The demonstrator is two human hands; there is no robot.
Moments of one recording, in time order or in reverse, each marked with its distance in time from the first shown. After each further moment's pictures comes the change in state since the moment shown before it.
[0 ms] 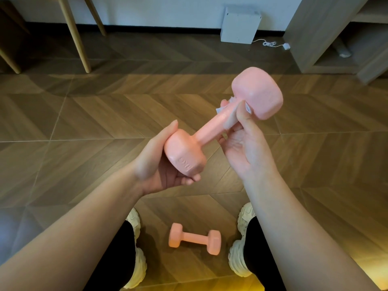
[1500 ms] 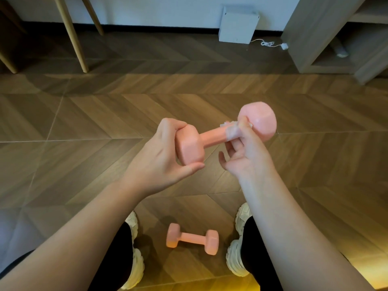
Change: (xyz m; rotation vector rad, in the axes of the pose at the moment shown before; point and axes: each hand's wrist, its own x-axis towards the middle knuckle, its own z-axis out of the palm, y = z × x) left_hand 0.008 -0.014 -0.008 1.346 0.344 0.974; right_hand 0.007 0.006 -0.010 -0.032 0.455 0.282
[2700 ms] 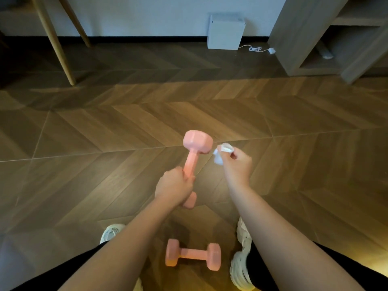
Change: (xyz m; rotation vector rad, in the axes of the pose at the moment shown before) left_hand 0.011 -0.062 0.112 0.122 -0.271 -0.735; right_hand 0.096 0.052 -0.046 -0.636 0.244 -0.600
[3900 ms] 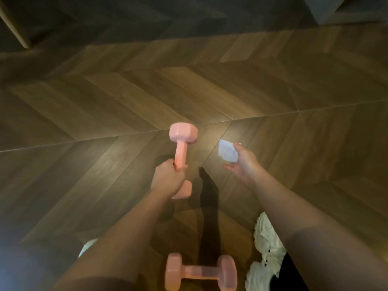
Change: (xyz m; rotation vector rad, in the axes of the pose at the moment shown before) left_hand 0.147 -0.080 0.104 -0.147 -0.040 -0.145; right_hand 0.131 0.138 0.054 0.289 -0.166 0.753
